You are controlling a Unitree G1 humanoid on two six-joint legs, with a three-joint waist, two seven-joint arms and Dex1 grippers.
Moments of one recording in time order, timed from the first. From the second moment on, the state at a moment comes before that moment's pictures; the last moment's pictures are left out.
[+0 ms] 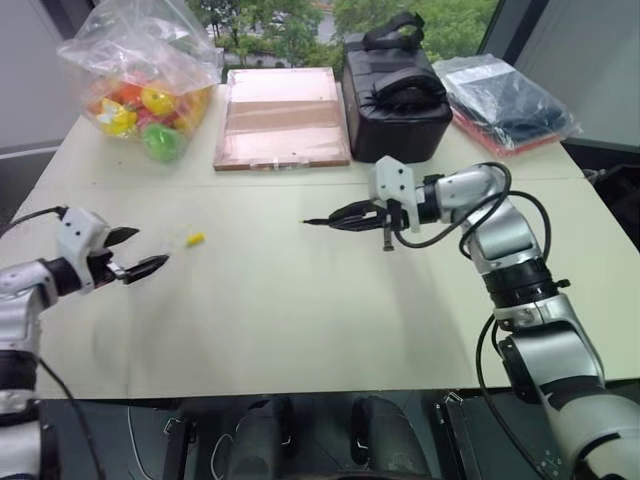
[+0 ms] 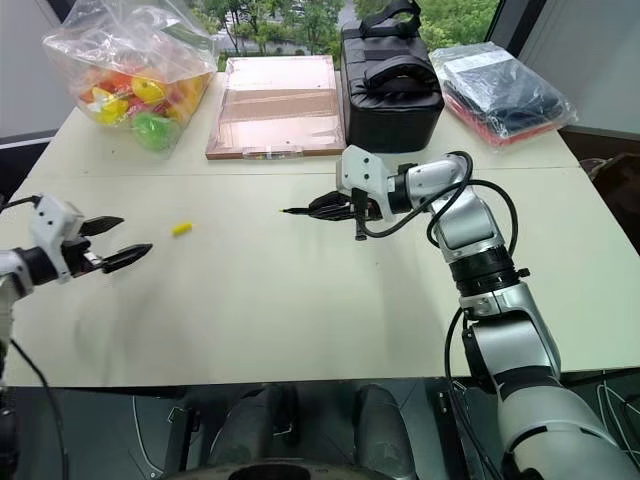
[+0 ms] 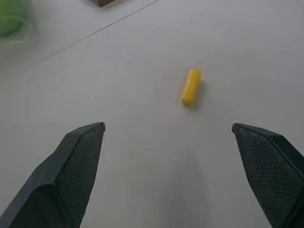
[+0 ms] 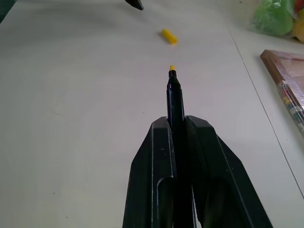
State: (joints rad) left arm -0.40 0.85 0.21 0.58 -0.28 0.06 -1.07; right arm -0.87 -0.48 0.20 0.28 0.10 0.19 1.31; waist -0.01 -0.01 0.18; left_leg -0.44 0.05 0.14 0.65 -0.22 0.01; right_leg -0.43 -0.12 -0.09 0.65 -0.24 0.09
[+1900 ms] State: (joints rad) left arm -0.84 0.67 -0.05 0.51 -0.16 -0.02 -1.38; right arm -0.91 -0.58 0.20 0.33 0.14 0.16 1.27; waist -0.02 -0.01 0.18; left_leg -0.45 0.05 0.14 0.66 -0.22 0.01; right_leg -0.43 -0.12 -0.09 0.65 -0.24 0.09
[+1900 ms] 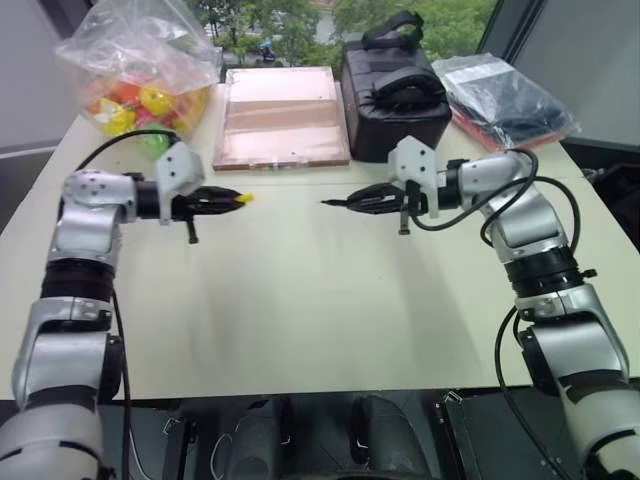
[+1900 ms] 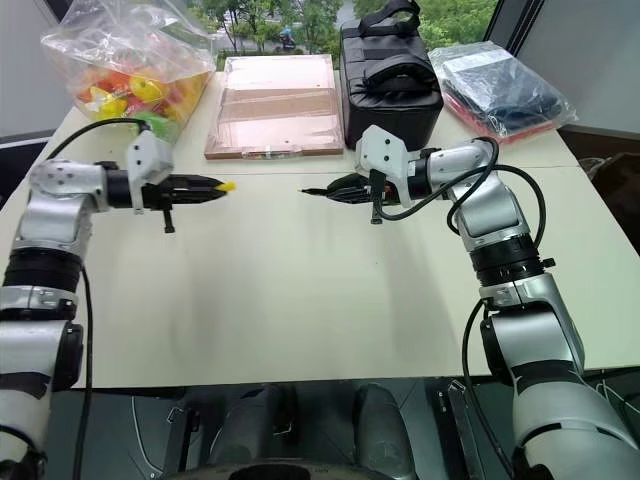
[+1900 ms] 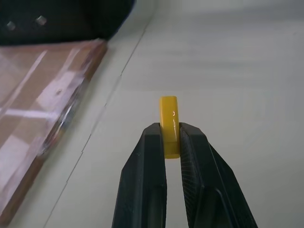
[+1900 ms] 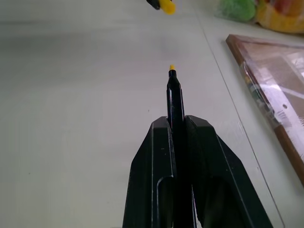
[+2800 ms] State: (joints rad) left arm -0.95 0.54 -0.11 0.63 -0.14 -0.10 -1.38; right arm -0.93 -0.54 0.21 0.35 0.12 0.15 1.26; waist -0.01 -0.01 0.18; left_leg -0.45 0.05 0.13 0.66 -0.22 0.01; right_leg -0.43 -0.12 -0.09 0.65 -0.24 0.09
